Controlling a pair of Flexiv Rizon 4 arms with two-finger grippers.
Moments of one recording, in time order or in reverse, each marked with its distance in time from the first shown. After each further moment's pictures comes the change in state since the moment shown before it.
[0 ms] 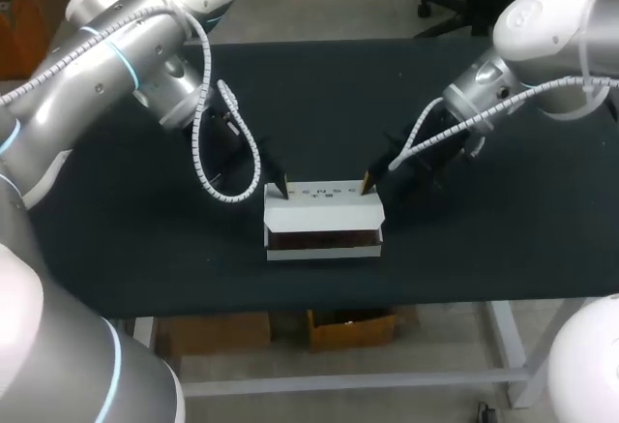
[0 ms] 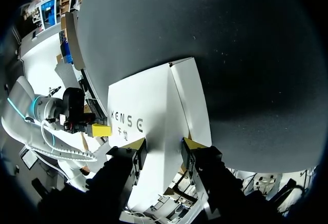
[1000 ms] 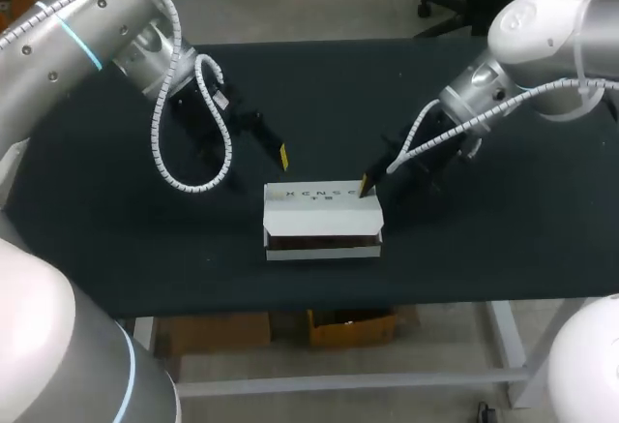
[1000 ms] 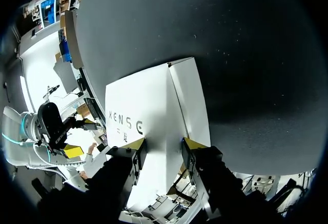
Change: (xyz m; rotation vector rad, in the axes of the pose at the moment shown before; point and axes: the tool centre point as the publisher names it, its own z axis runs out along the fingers) left arm 0.026 0.022 -0.049 0.151 -0.056 0.372; right arm -0.002 0.001 0.006 0.004 -0.013 -0.010
